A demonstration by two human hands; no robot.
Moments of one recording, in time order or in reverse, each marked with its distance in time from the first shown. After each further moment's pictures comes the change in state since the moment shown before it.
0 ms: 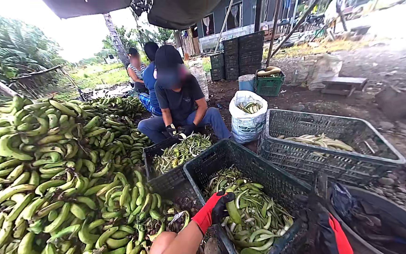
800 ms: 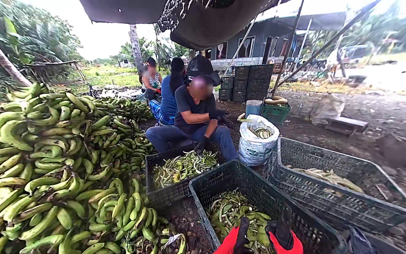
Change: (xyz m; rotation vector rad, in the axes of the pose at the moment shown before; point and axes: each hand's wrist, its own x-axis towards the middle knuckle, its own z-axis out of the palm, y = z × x) left_hand -0.001 -0.011 0.024 -0.019 -0.036 -0.054; right_hand 0.046 0.071 0.101 -0.221 -0.106 -0.353
